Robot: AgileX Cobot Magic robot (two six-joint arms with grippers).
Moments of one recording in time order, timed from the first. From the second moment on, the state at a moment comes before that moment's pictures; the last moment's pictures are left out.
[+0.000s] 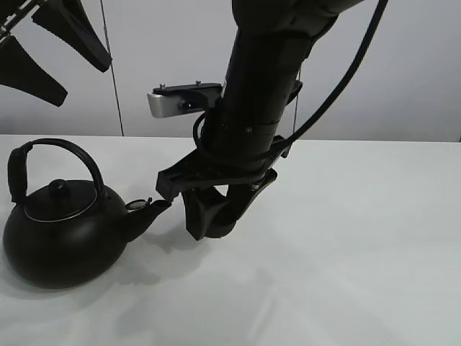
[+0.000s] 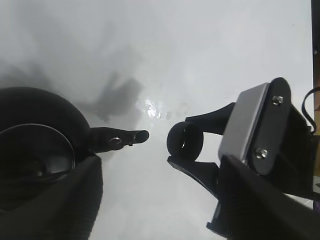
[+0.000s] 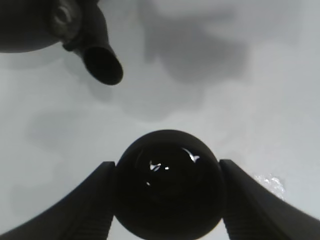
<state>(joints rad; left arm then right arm) -0.16 1.62 -1.27 -0.70 1.00 0.25 0.66 1.98 -1.42 0.13 0.82 -0.21</state>
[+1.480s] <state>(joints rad) -0.16 1.62 -1.27 -0.70 1.00 0.25 0.66 2.19 -1.52 0.20 0.74 -0.16</state>
